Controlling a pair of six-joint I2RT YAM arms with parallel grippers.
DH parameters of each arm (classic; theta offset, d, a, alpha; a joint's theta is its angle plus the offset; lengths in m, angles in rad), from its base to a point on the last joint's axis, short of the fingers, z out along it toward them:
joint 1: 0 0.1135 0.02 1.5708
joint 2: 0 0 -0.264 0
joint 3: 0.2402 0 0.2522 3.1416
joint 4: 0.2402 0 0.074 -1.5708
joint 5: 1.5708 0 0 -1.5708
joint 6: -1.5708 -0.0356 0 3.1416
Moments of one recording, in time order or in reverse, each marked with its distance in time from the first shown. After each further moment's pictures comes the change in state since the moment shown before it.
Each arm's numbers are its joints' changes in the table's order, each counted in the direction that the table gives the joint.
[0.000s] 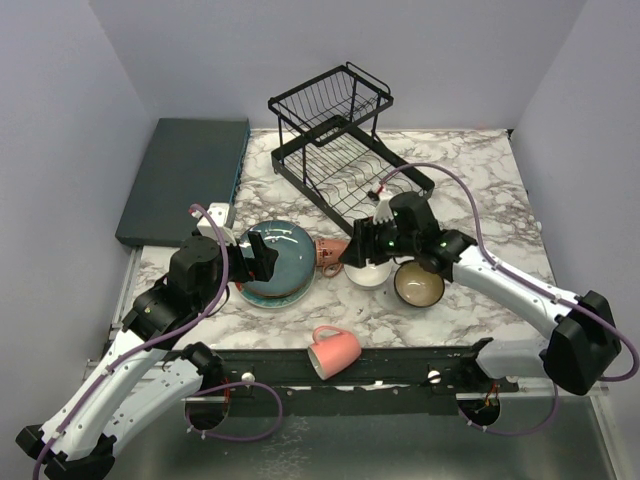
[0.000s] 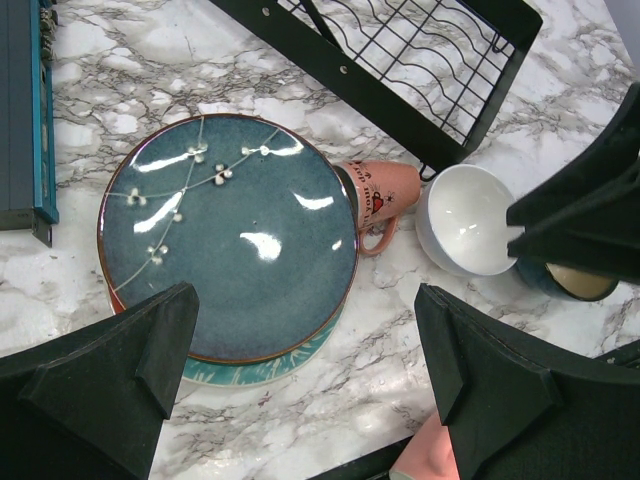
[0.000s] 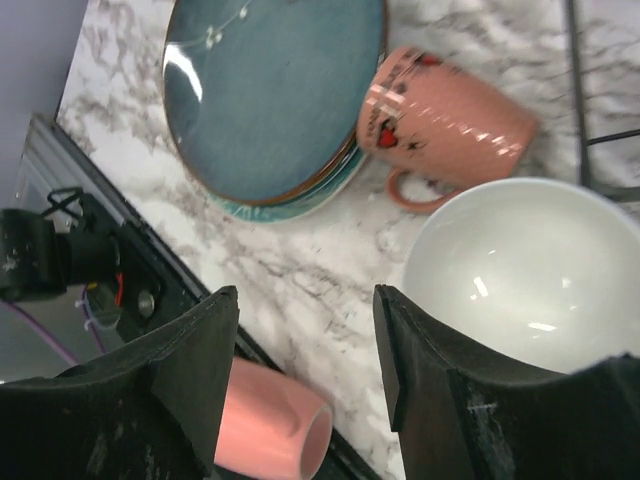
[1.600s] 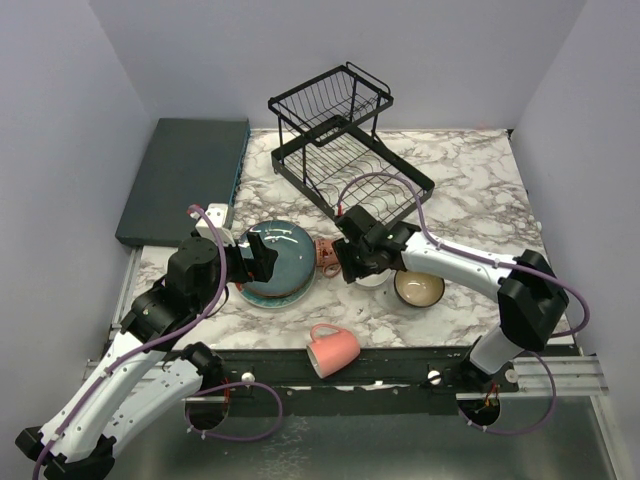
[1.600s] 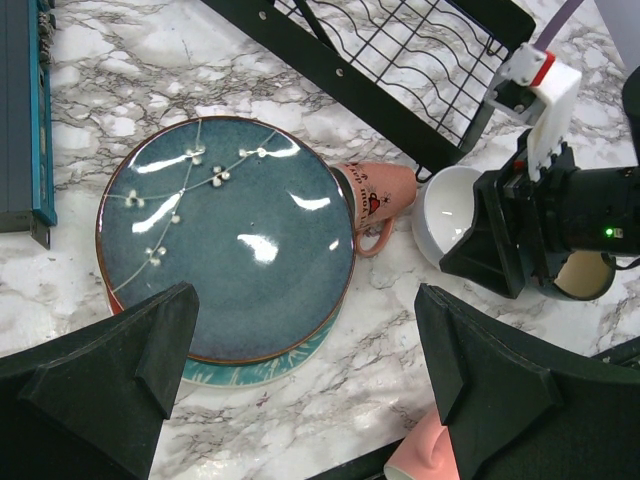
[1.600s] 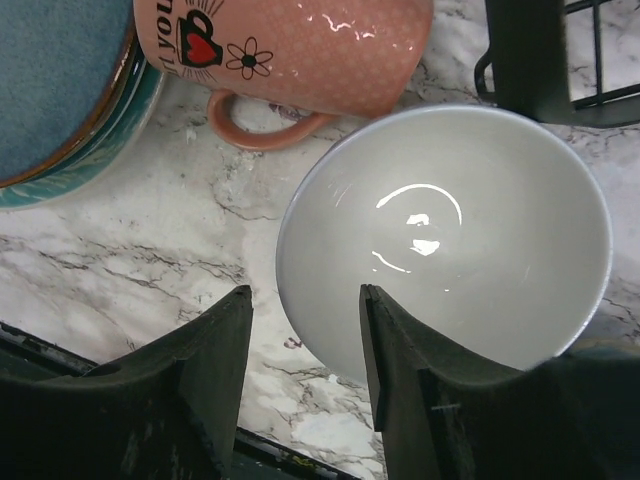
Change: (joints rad) left arm 0.000 0.011 -0.001 0.000 0.004 0.000; right arm 0.205 -0.309 0.216 0.351 0.441 0.070
